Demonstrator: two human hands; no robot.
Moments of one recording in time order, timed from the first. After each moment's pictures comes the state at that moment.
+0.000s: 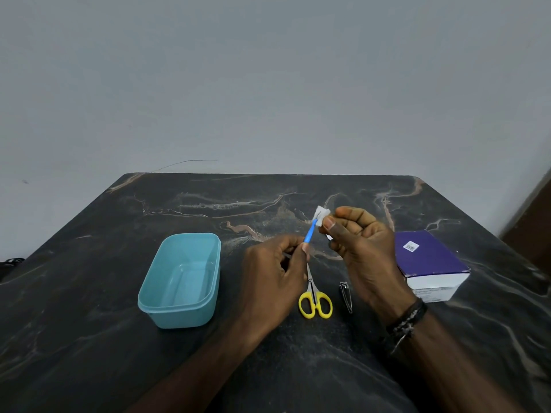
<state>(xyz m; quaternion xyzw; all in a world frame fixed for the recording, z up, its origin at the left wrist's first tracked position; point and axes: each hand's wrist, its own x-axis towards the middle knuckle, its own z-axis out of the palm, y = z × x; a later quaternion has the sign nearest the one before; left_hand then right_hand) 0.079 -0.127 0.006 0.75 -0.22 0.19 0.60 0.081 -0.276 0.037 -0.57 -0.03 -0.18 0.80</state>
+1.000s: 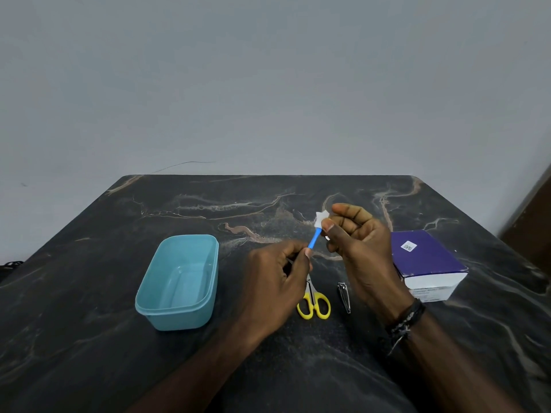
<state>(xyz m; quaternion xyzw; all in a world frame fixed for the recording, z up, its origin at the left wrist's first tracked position) 0.075 -0.128 0.008 0.77 -0.23 0.18 0.57 0.084 -0.279 0.034 -0.60 -0.05 -0.20 0.77</state>
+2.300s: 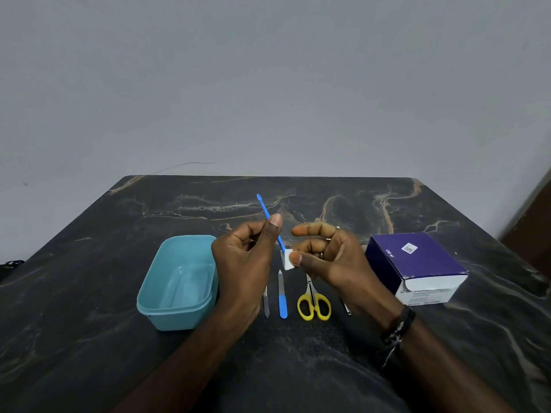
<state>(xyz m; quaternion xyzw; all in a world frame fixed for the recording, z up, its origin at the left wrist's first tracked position) 0.082 -0.118 0.031 0.61 -0.04 0.21 0.76 0.072 -0.262 0.031 -0.67 -0.14 -0.04 0.72</state>
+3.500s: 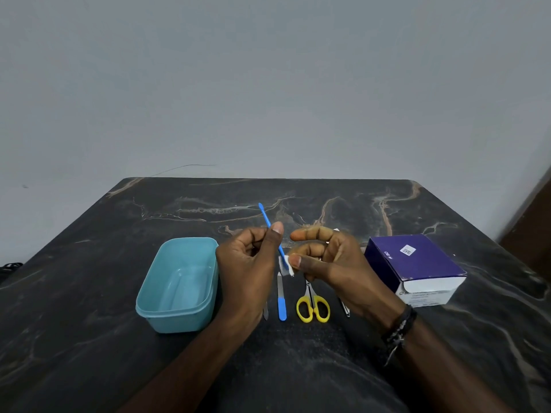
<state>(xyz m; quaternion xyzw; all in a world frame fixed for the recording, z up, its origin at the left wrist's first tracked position) 0.083 -0.123 0.025 0.63 -0.01 0.20 0.75 0.075 -0.265 0.034 -0.69 -0.12 0.00 0.71</state>
